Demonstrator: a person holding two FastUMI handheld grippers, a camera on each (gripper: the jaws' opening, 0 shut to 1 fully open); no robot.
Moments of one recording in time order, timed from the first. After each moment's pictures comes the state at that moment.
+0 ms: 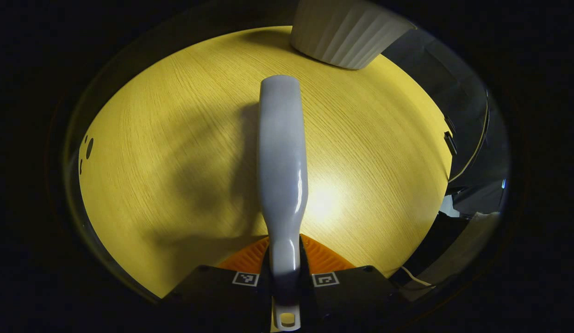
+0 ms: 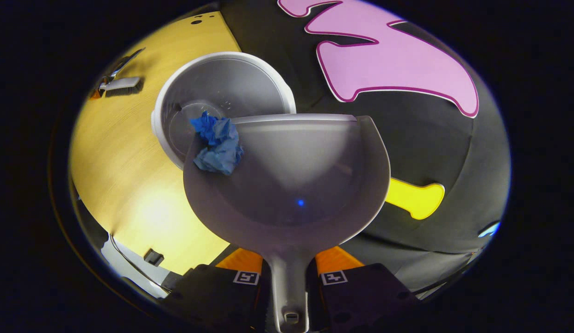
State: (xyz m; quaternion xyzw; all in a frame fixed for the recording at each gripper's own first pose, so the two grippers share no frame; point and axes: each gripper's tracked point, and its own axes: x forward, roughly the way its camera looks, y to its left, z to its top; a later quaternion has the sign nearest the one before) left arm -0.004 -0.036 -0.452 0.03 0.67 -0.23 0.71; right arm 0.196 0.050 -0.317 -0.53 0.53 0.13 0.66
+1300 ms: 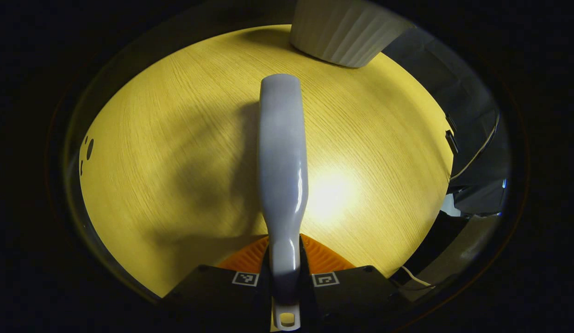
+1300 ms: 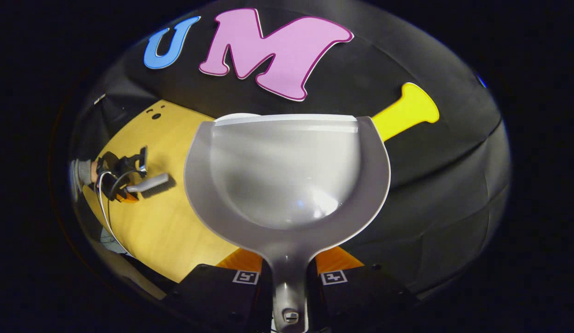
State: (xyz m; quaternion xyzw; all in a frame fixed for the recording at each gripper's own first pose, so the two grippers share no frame) left arm -0.005 -0.036 -0.452 0.04 0.68 -0.23 0.70; right arm 0.089 0.078 -0.292 -0.14 0.50 0.08 0.85
